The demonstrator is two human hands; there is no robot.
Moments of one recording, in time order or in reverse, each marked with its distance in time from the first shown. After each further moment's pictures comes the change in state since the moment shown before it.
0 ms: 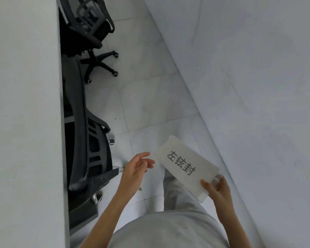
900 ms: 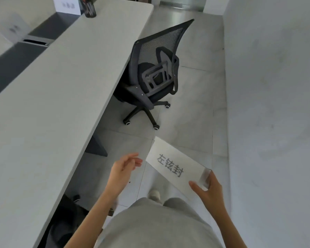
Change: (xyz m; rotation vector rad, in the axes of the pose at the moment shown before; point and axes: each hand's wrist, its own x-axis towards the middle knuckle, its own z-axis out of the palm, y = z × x) left_hand 0.518 0.222 -0.210 -0.146 0.556 0.030; right_hand 0.551 -0.320 0.358 -0.537 -0.501 -0.414
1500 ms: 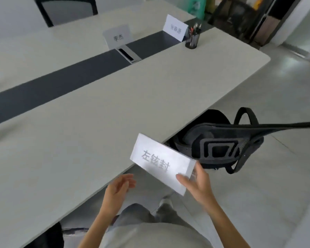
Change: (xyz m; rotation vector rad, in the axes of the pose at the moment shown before) left_hand 0.223 0.056 -0.055 -0.199 0.677 -0.199; right_hand 0.395 -0.189 0.173 0.010 -0.837 -0.206
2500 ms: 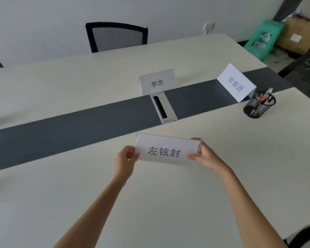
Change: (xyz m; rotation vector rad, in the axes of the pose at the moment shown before) left_hand 0.438 0.162 -0.034 -0.041 0.478 -0.059; right_hand 0.555 -0.114 0.032 -0.317 -0.533 -0.049
